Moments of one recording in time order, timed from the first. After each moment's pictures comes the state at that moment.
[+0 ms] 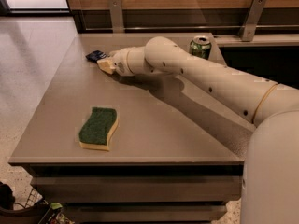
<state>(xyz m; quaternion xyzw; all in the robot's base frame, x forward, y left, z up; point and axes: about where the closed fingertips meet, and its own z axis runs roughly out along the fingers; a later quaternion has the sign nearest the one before) 0.737 0.151 0.815 -0.39 0.73 0.30 0.48</state>
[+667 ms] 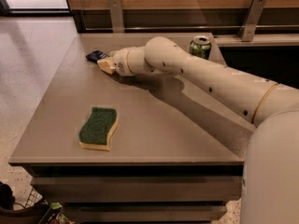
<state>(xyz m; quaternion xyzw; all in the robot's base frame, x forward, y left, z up) 0.737 0.151 0.815 -0.39 0.73 0.30 0.48</state>
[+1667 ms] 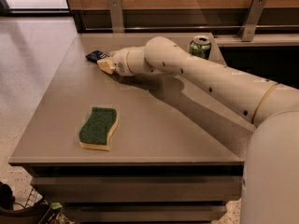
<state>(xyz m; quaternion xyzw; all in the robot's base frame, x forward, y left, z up) 0.737 0.151 0.815 -0.39 0.73 0.30 0.48</state>
